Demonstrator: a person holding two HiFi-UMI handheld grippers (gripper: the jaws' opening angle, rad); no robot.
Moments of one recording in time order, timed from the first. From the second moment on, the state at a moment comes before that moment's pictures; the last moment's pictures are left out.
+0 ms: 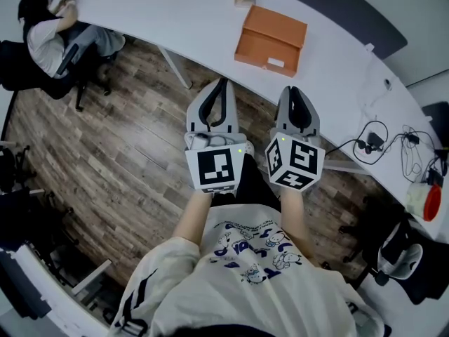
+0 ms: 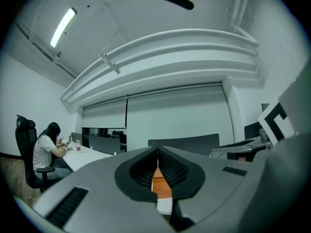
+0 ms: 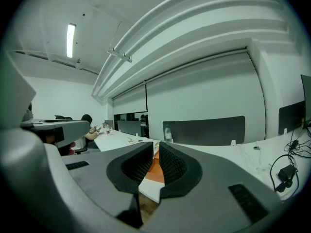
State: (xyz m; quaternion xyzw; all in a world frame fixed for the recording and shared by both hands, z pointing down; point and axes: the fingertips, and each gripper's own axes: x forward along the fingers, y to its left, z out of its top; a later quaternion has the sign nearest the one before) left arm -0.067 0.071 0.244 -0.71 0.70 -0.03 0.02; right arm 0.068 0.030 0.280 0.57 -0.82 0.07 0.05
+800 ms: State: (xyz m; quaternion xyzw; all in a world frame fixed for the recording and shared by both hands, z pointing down) left arm -0.081 -0.042 0.242 -0.69 0.72 -0.04 0.02; right arm 0.061 -0.087 0.284 0.56 -0.82 0.09 0.06
